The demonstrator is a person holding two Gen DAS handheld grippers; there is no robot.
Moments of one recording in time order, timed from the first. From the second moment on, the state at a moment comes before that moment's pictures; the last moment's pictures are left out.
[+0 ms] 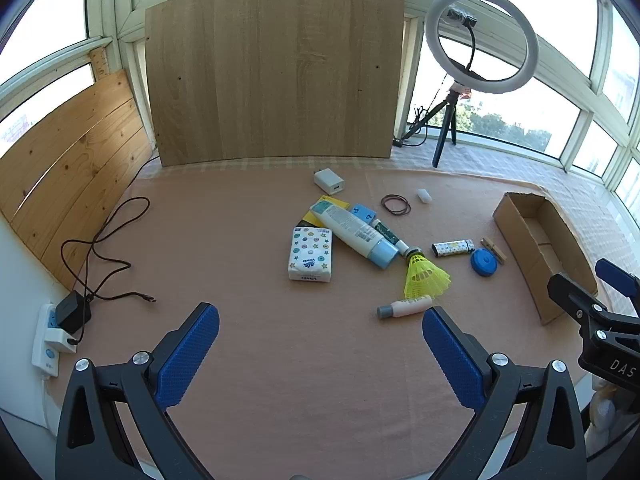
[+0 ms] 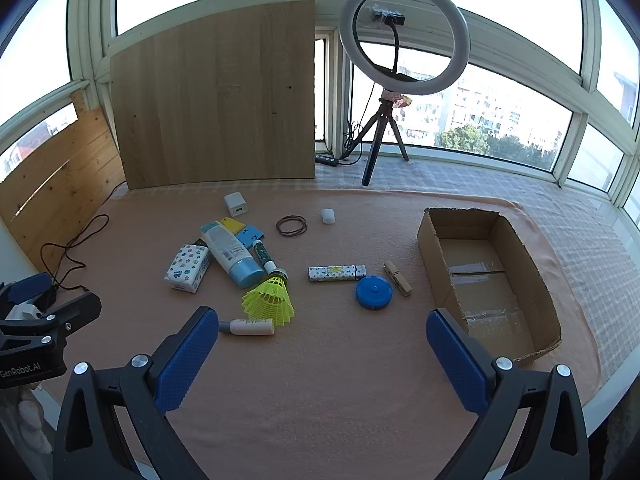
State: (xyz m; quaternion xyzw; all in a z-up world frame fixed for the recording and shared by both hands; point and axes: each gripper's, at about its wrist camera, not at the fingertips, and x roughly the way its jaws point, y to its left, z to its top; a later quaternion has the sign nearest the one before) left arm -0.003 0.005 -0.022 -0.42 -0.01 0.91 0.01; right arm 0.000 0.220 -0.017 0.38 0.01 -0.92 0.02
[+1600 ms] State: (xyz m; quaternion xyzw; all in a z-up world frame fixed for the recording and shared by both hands) left arm -0.013 0.010 -0.030 -0.42 -0.01 0.91 0.03; right arm -0.007 0.218 -0.026 0.40 0.01 -0.92 0.03
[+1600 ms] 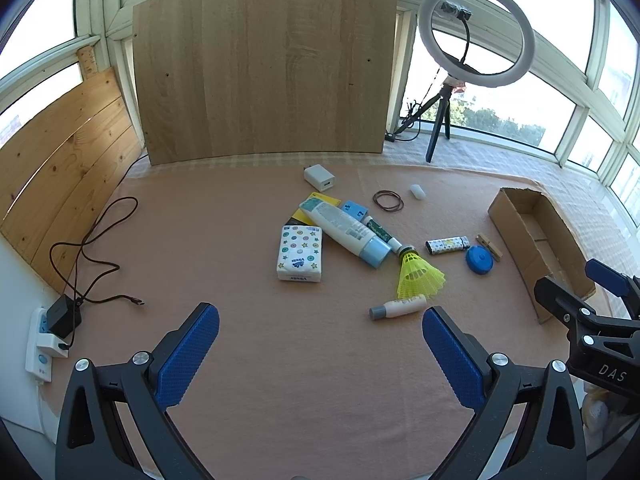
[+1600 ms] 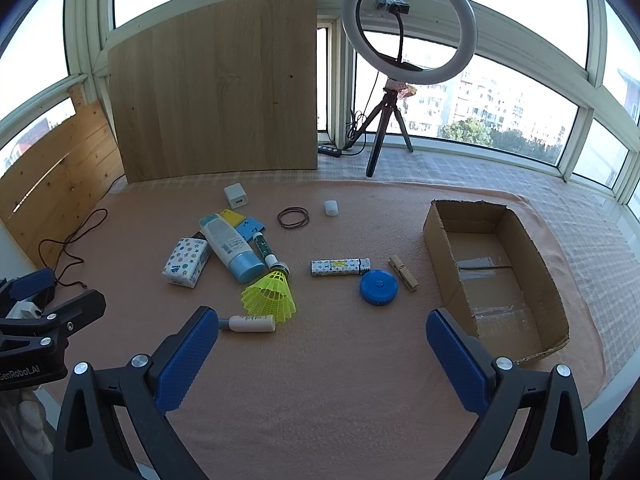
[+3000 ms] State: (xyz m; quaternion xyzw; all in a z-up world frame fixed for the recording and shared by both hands) left arm -0.052 0.018 -0.089 -0.46 -0.01 0.88 0.07; right arm -0.048 0.259 -0.085 0.49 -0.10 -0.87 0.07
